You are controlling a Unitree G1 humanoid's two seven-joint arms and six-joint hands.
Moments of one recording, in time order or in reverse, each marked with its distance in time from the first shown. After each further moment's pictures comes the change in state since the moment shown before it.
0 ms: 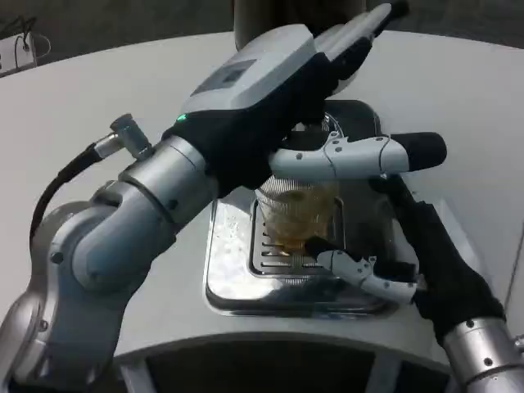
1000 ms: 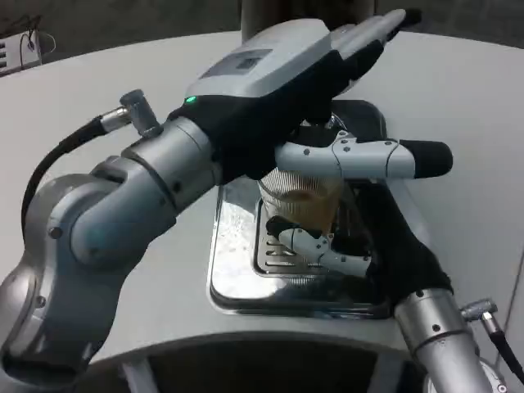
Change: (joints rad) left arm -0.079 0.064 -0.033 0.024 0.013 0.001 -0.074; right arm -0.165 0.062 0.053 0.197 0.029 -0.011 -0.054
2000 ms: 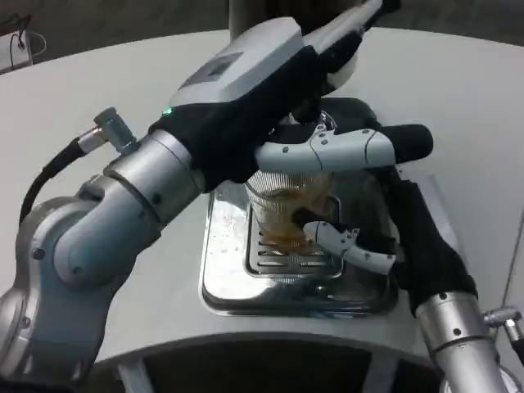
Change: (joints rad) left arm 0.088 -0.059 0.082 -0.018 -0.051 -0.028 0.066; right arm 0.029 -0.026 -0.035 -0.010 0.007 -0.038 -0.068
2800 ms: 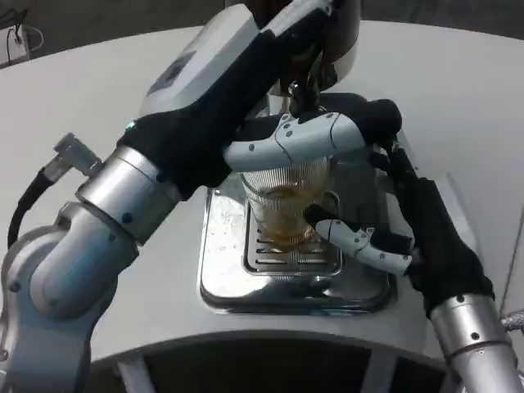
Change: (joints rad) left arm 0.100 -0.050 0.084 -0.028 -0.063 -0.097 0.104; right arm 0.037 -0.019 -0.019 -0.070 0.023 0.000 0.026
